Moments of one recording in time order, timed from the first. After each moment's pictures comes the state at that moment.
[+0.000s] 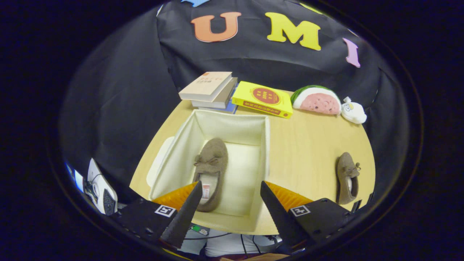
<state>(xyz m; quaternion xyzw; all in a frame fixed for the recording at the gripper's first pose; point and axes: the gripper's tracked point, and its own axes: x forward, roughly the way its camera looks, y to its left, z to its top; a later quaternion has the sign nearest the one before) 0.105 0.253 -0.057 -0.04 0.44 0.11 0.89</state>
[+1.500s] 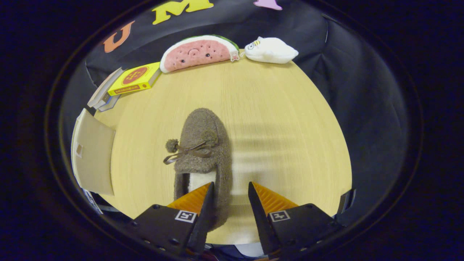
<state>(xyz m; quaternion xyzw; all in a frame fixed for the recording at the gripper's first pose) 0.168 -0.185 -0.183 0.02 0.55 -0.03 0.83</state>
